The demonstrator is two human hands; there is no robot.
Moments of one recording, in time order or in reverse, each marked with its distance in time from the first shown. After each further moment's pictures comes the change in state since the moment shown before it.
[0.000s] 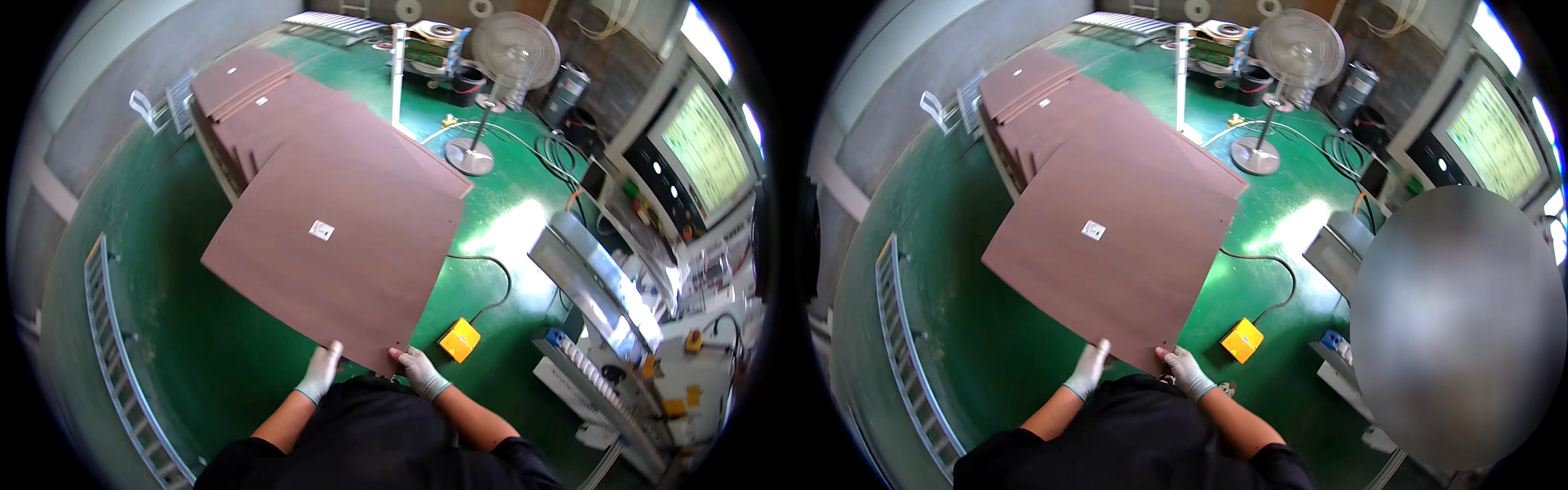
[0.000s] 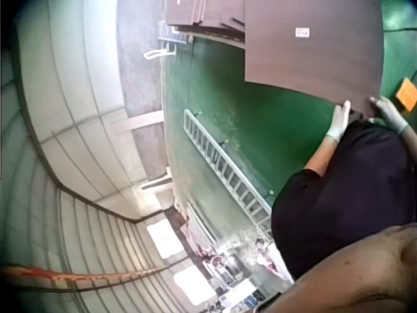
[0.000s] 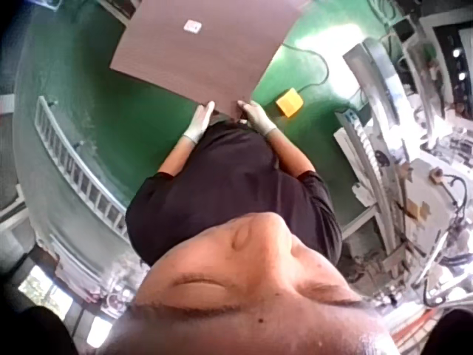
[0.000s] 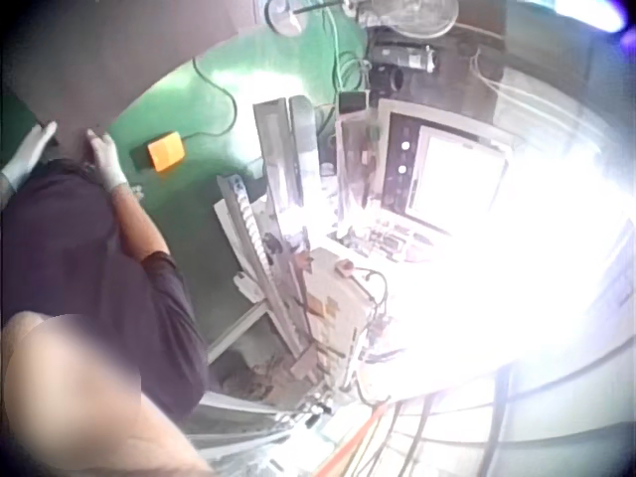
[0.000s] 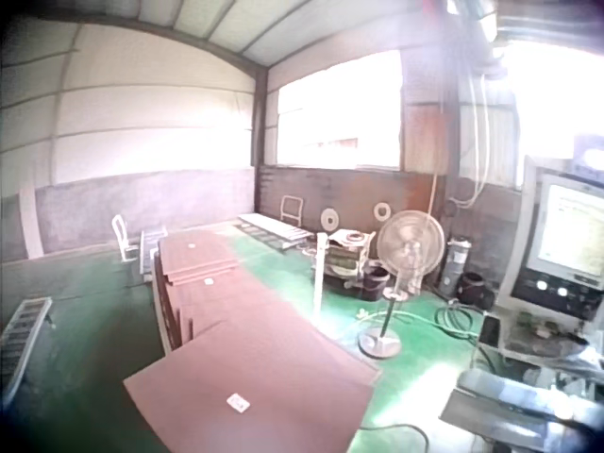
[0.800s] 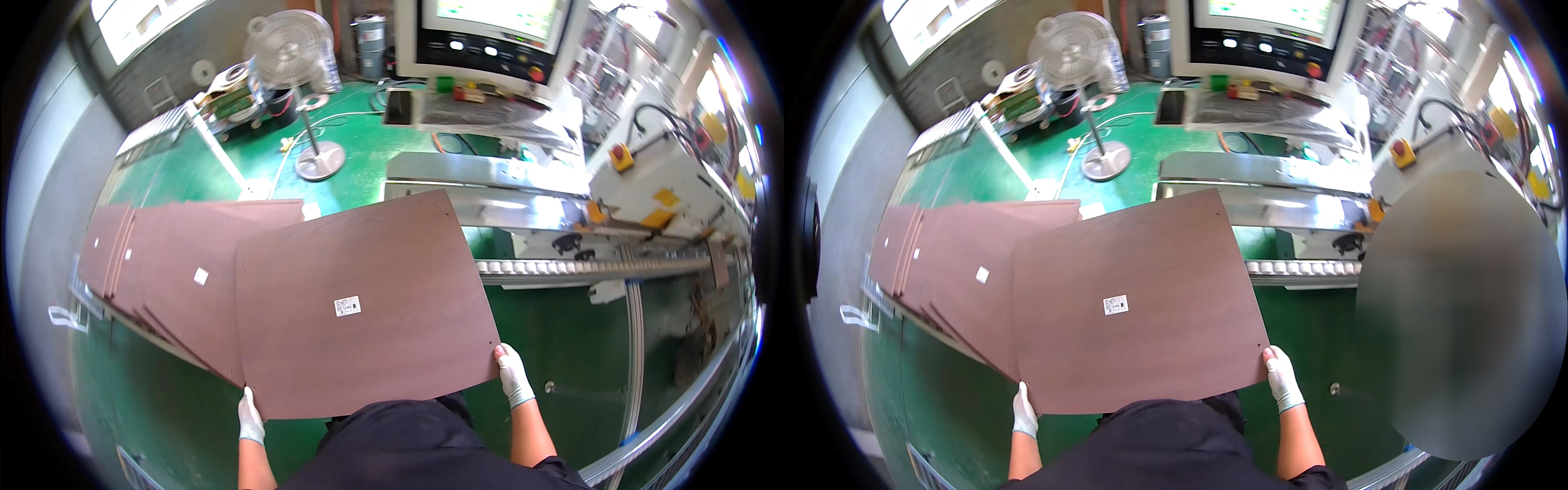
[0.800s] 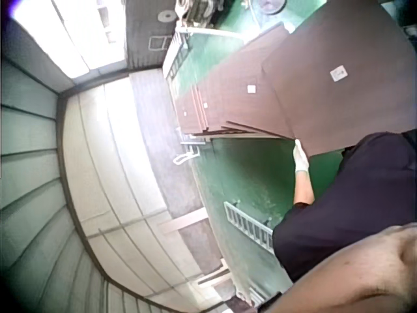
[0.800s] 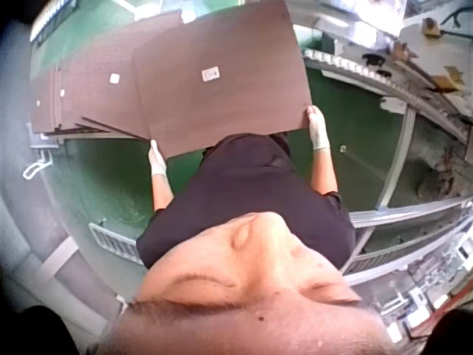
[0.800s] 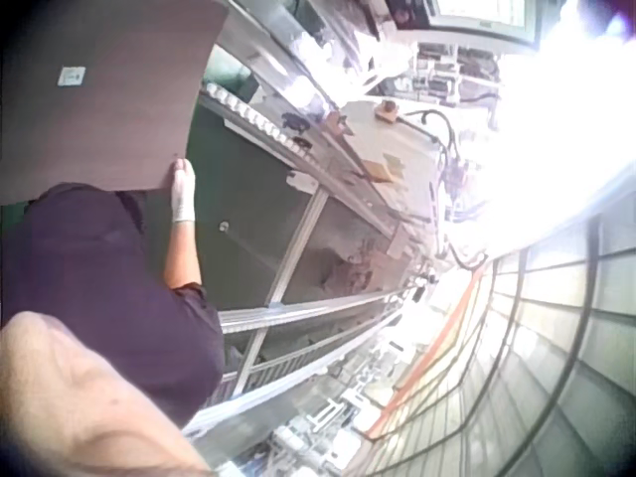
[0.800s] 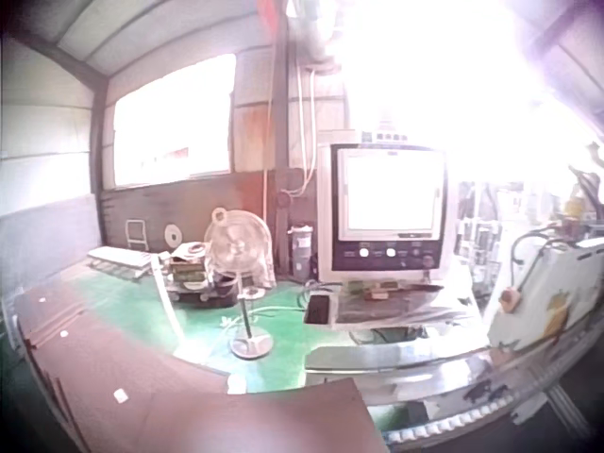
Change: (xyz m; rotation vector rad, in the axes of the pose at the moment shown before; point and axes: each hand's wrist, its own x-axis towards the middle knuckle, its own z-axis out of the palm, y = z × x) left_hand 0.065 0.078 -0.065 -0.121 -0.030 -0.118; right_hand -0.265 0.059 -0.142 0.121 1.096 -0.328
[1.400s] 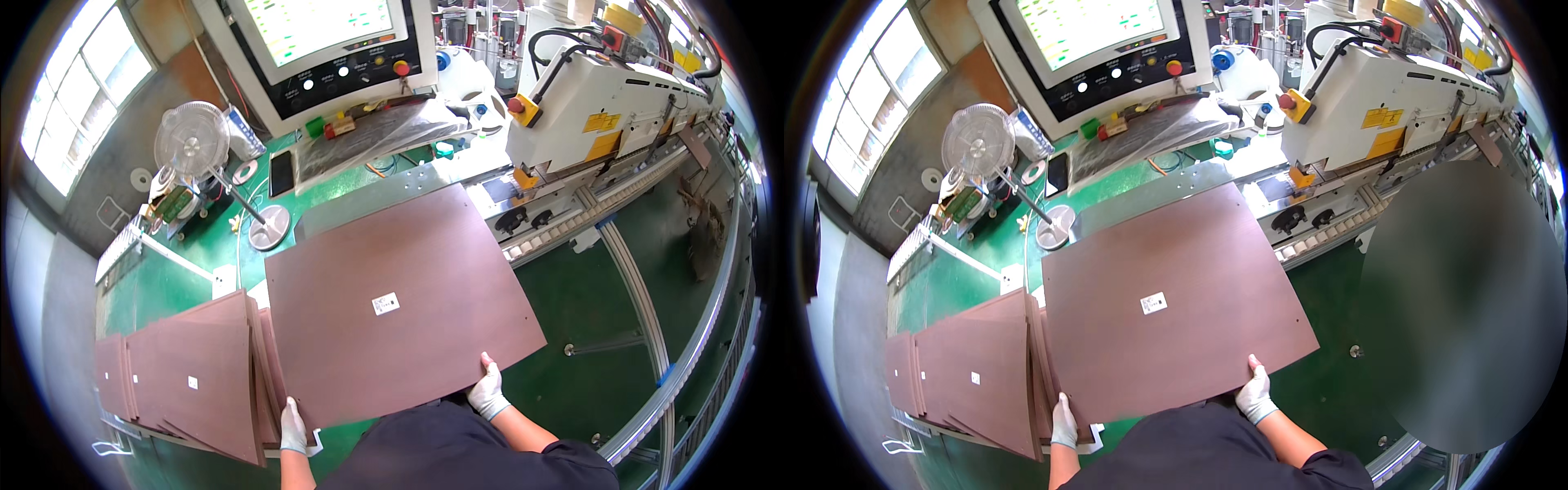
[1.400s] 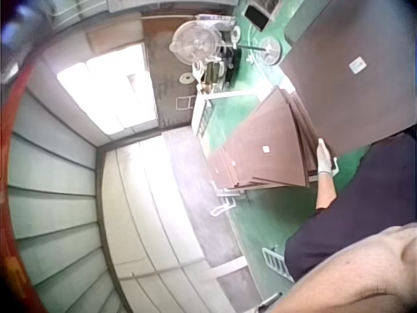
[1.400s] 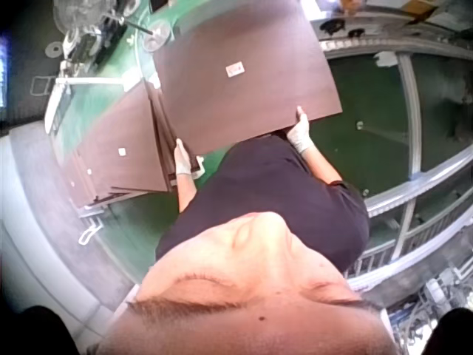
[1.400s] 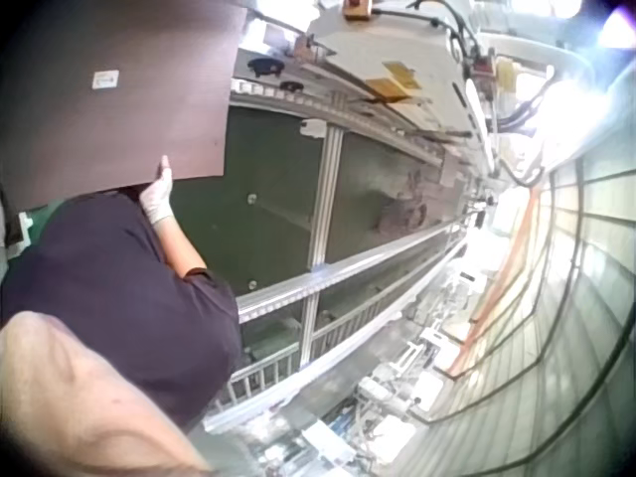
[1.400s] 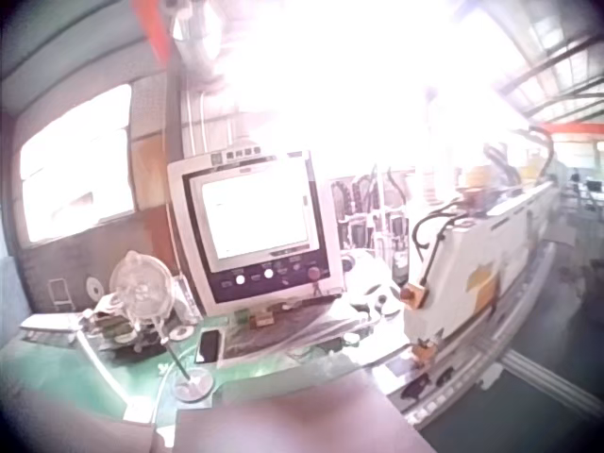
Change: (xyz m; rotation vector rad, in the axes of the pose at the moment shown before) left_hand -0.003 0.054 0.247 0.384 -0.346 0.150; right_hand 0.015 0.045 0.002 1.365 0.311 0.174
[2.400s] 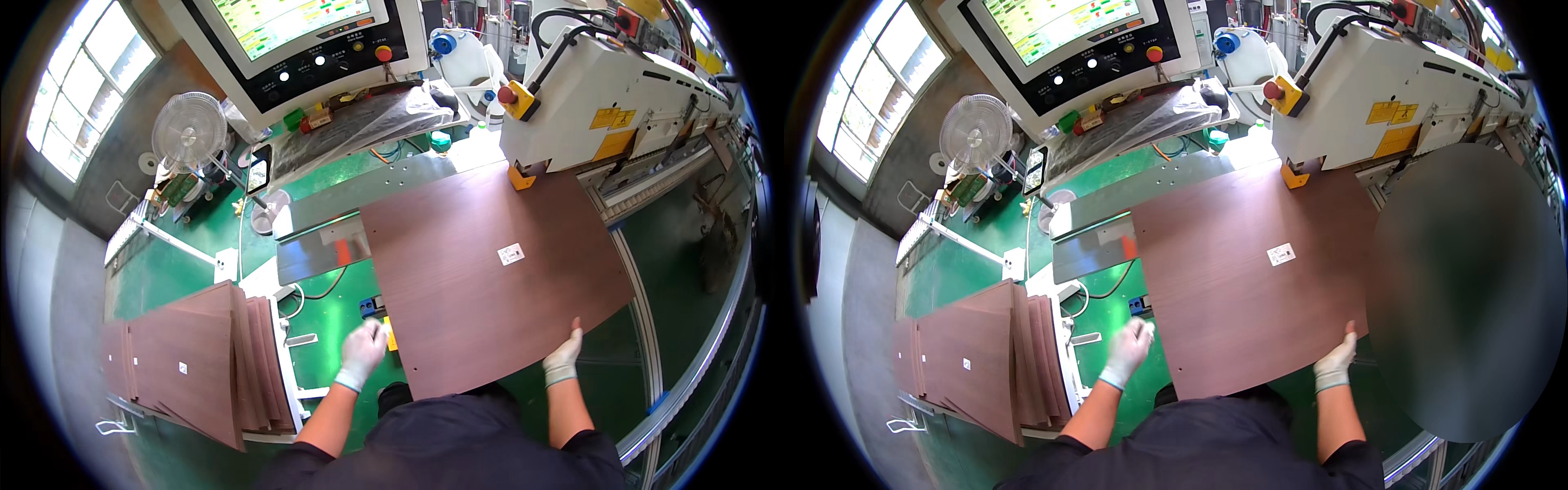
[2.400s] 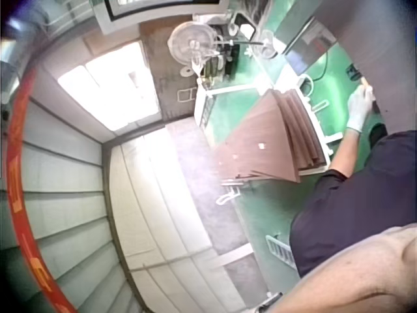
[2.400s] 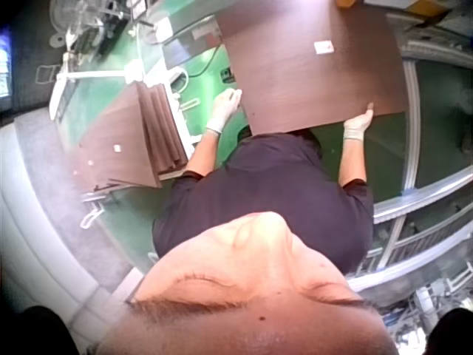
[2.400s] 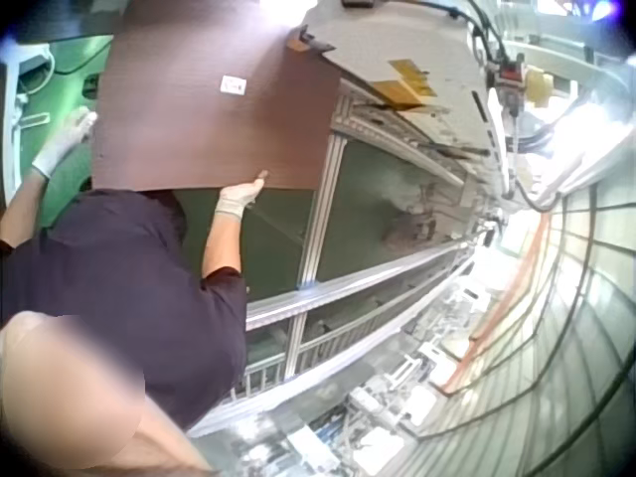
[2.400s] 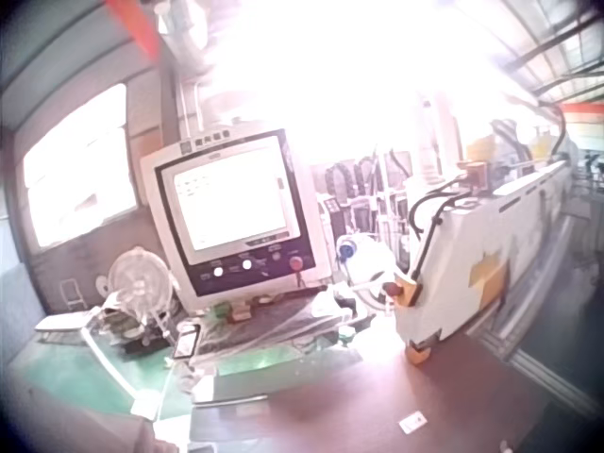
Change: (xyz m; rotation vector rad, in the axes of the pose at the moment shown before) left_hand 0.015 0.093 0.300 0.826 -0.310 0.466; right_hand 0.071 -0.257 -0.037 0.089 0.085 -0.319
